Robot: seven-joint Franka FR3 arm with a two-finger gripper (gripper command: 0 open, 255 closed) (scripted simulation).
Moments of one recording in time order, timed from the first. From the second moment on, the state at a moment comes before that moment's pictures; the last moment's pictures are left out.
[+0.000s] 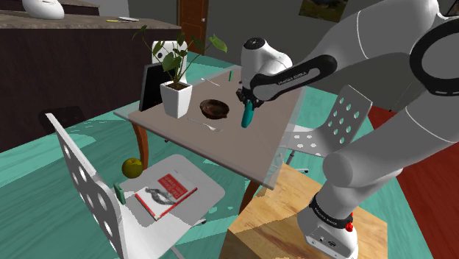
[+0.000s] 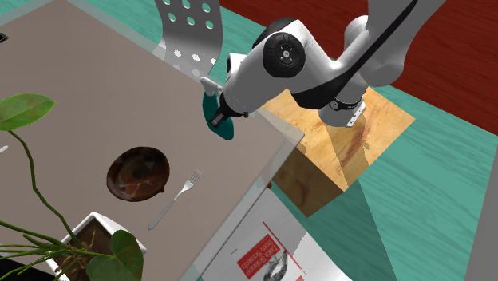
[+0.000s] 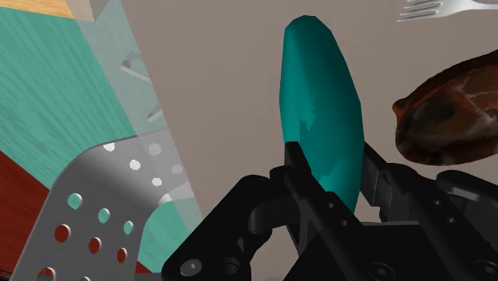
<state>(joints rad) -0.59 -0.27 0.46 -2.43 -0.50 2.32 1.53</state>
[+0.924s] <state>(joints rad) -0.59 -0.20 0.46 -2.22 -0.48 2.18 1.47</state>
